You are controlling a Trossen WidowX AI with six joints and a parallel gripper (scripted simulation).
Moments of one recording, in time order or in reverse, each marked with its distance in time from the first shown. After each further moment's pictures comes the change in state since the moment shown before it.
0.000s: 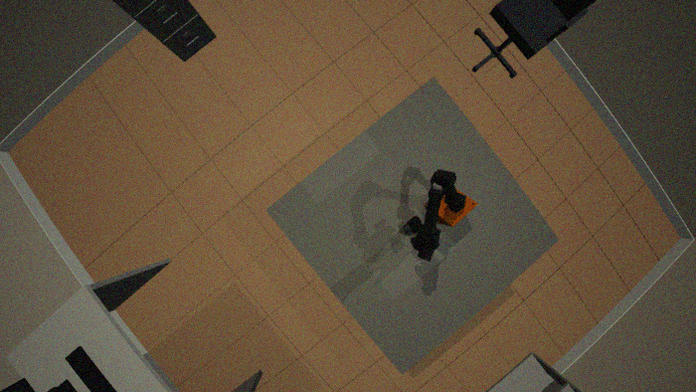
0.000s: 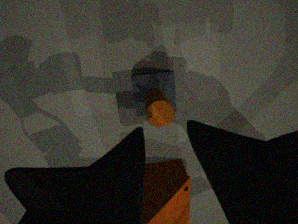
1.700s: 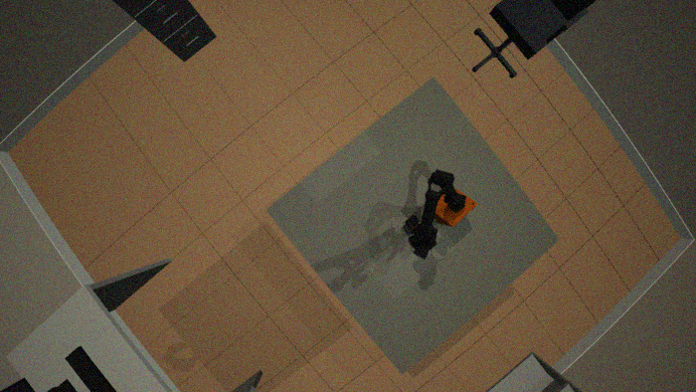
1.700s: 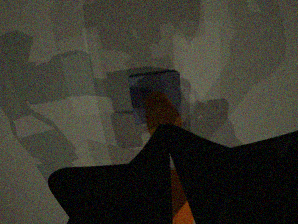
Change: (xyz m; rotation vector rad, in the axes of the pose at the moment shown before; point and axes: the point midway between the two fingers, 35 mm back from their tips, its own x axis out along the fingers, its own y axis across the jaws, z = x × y) arm 0.032 -0.001 0.000 0.006 0.008 -0.001
